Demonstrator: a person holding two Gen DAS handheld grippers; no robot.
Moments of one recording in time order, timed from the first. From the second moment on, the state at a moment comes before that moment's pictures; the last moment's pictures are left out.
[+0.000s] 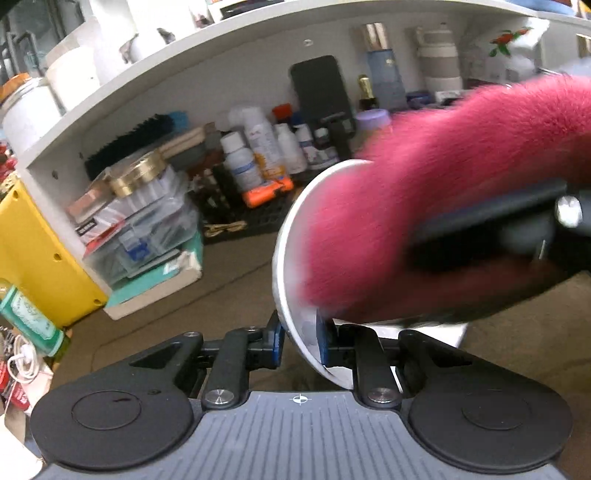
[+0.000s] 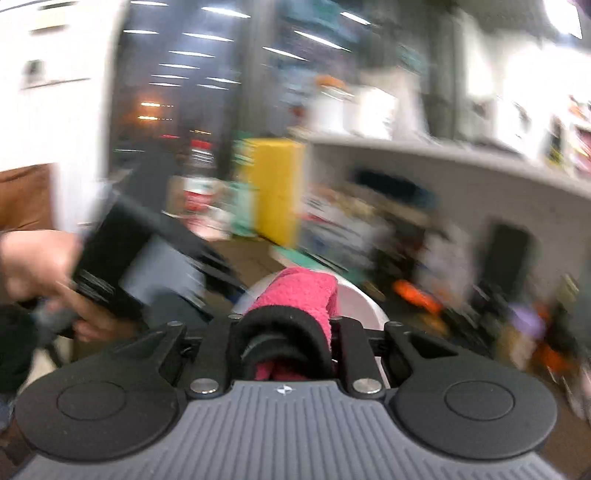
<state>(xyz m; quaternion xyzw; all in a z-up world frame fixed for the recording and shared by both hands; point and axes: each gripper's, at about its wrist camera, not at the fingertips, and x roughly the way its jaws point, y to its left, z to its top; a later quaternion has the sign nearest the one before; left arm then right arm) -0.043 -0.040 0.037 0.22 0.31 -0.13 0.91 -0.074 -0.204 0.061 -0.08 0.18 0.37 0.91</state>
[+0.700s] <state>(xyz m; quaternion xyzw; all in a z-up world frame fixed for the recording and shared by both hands) -0.044 -0.060 0.011 0.09 0.33 -0.10 0.93 -0.062 -0.218 0.017 -0.06 0.23 0.27 0.93</state>
